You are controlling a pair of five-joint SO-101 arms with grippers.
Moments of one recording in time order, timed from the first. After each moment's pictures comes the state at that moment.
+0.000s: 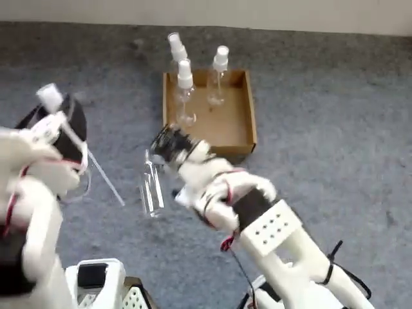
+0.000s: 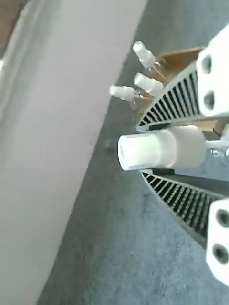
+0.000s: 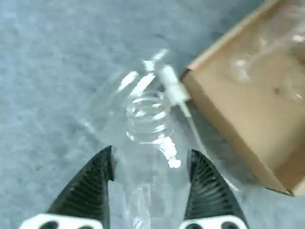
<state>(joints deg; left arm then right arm) -11.1 -58.6 6.5 76.9 23.3 -45.0 -43.8 44.5 56.1 18.6</state>
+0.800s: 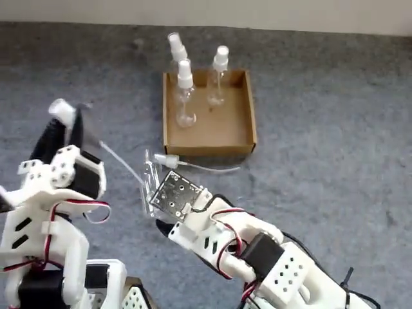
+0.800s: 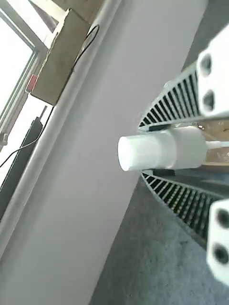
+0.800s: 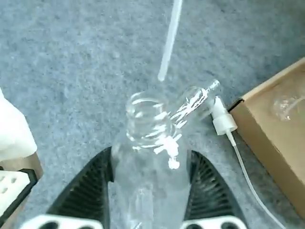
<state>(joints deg) -6.5 -84.2 46.1 48.2 28.5 -54.6 -64.7 60.6 50.1 13.2</state>
